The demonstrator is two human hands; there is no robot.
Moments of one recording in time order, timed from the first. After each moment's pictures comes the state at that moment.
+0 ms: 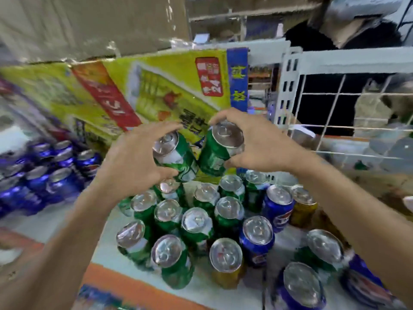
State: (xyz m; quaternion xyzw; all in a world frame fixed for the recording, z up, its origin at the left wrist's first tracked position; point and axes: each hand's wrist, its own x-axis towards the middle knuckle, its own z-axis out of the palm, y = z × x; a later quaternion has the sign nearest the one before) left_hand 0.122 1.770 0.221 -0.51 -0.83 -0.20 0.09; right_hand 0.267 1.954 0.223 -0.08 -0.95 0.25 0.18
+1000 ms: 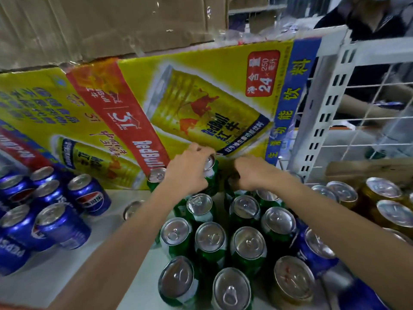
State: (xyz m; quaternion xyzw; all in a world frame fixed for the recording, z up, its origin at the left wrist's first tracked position) left_hand 0.005 1.844 0.133 -0.59 -0.80 -0.06 0.02; right_hand 0.144 1.945 0.132 -0.32 -0.94 0.08 -0.07
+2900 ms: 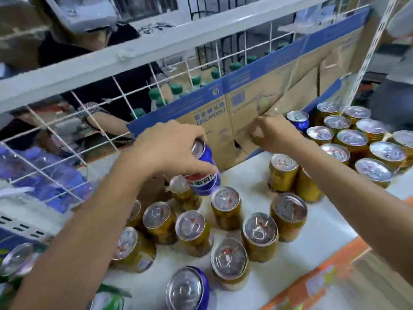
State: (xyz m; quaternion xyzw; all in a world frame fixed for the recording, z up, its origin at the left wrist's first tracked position) left_hand 0.489 2.096 0.219 -0.80 -0.60 0.07 -0.01; right_hand 0.706 2.191 0.118 -0.61 -0.78 0.04 0.13
